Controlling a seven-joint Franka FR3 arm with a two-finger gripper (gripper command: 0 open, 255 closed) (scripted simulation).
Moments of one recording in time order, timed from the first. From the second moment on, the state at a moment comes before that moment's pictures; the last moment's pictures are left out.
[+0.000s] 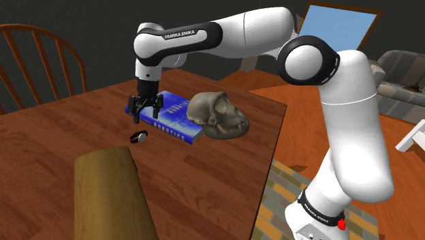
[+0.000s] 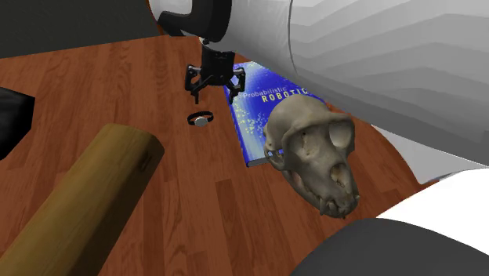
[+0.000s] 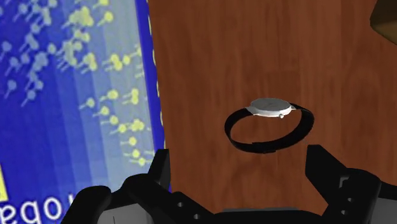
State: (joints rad) arm 0.17 0.60 0.12 -1.36 0.17 1.86 0.07
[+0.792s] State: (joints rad) arm 0.19 0.61 0.13 -1.40 0.17 1.93 0.08
